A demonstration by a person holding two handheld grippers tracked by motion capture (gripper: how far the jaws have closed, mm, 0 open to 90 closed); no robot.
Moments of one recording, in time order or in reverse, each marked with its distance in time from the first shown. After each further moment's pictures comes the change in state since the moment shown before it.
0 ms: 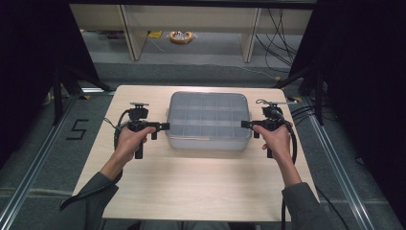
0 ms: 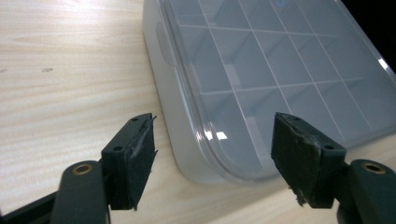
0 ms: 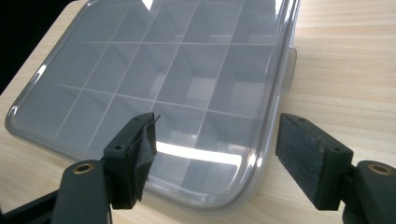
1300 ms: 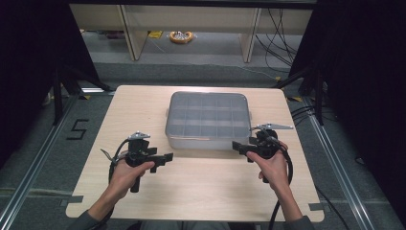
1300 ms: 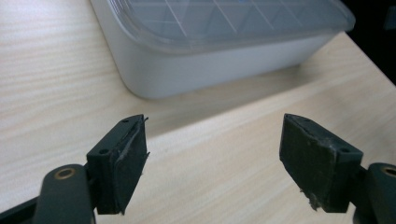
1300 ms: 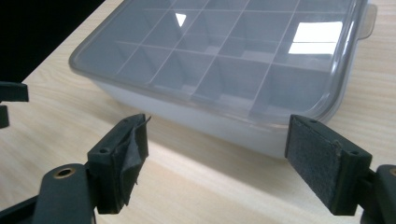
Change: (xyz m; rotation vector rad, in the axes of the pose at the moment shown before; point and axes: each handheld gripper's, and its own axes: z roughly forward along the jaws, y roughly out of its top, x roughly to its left) left arm -0.028 -0.089 -0.031 -0.005 -0.102 0.138; right arm 0.039 -0.066 -0.020 -0.062 0.084 -0.113
